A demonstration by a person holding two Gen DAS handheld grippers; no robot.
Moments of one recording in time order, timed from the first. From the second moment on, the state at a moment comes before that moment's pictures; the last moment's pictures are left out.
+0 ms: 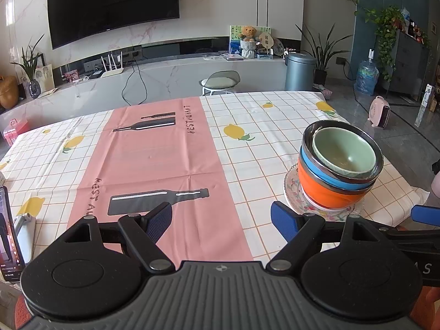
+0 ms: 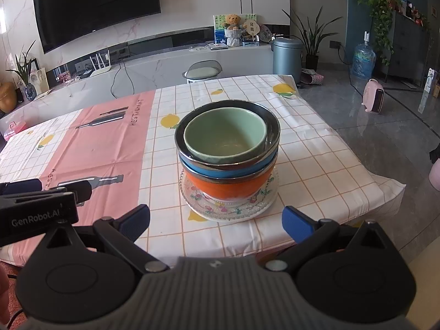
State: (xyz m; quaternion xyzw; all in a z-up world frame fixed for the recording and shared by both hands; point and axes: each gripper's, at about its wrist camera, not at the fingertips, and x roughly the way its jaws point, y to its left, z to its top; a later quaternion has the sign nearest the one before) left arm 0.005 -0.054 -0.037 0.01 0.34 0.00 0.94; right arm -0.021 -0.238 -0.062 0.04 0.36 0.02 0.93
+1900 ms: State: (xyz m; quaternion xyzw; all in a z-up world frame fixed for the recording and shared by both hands) left arm 0.002 -0.056 -0.035 0.02 0.34 0.00 0.94; right arm -0.022 -0.240 -0.069 0.05 0.37 0.03 0.93
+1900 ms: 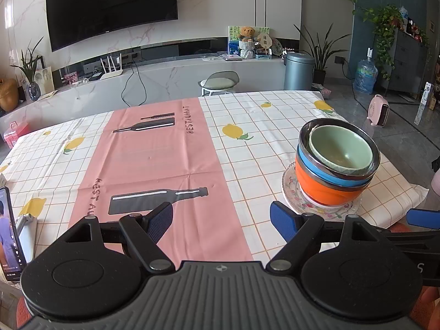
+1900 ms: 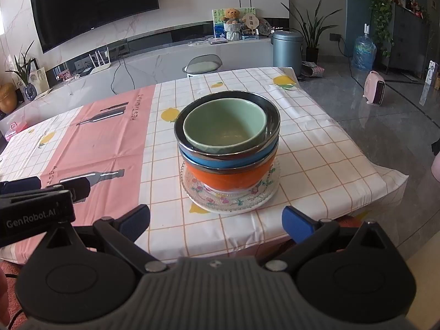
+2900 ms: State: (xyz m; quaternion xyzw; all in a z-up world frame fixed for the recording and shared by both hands) left arm 0.001 -0.054 -0.032 0.02 0.33 0.00 0.94; right arm -0.020 -0.239 -0.070 0.05 0.39 0.03 0.92
